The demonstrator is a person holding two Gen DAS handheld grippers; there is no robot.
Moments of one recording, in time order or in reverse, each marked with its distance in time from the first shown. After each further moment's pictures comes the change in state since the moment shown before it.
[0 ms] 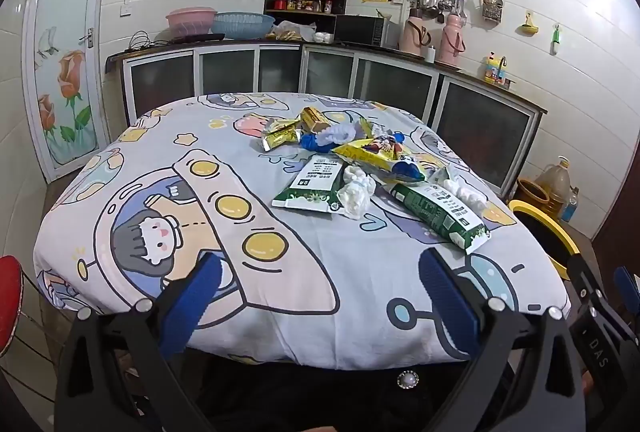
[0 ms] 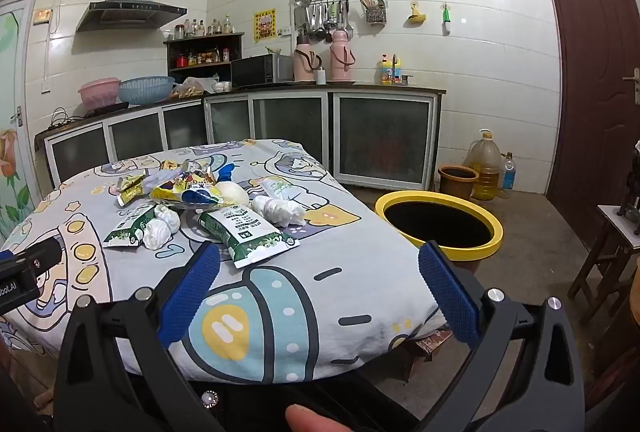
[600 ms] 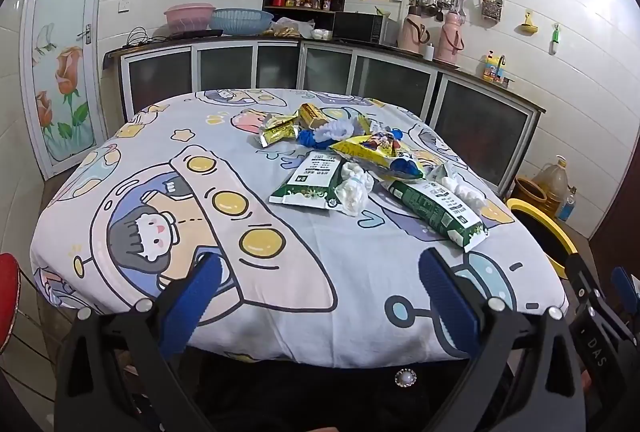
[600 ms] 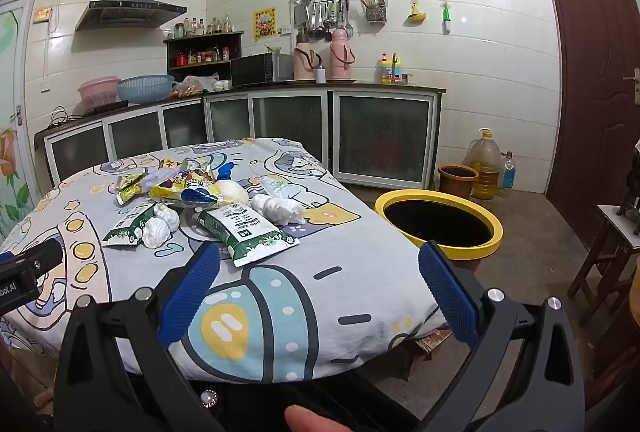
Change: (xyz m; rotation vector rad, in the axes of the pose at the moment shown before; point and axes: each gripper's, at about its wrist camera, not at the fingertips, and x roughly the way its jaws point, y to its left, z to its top) left arm 0.003 0.000 -0.001 -0.009 0.017 -0.013; right arm 0.000 0.000 -0.001 0.006 0.000 0.001
